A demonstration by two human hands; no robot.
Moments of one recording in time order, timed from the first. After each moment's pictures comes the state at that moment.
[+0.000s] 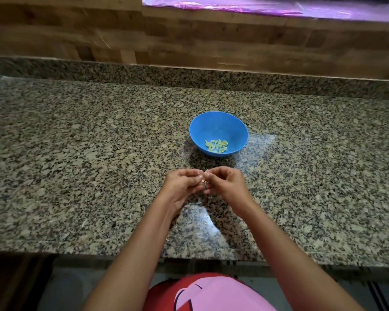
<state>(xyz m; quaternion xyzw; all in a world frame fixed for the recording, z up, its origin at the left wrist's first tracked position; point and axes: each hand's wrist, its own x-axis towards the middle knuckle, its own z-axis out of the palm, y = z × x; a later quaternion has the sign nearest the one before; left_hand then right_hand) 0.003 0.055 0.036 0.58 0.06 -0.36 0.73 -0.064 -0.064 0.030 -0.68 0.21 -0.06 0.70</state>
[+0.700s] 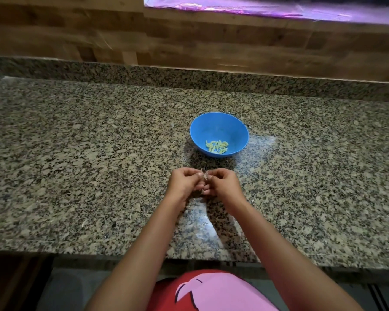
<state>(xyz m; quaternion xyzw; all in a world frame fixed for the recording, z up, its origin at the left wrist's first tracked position) 0.004 0.041 0.023 0.67 0.04 -0.29 0.69 -0.047 -0.057 0.023 -0.64 0.31 -0.03 0.70</state>
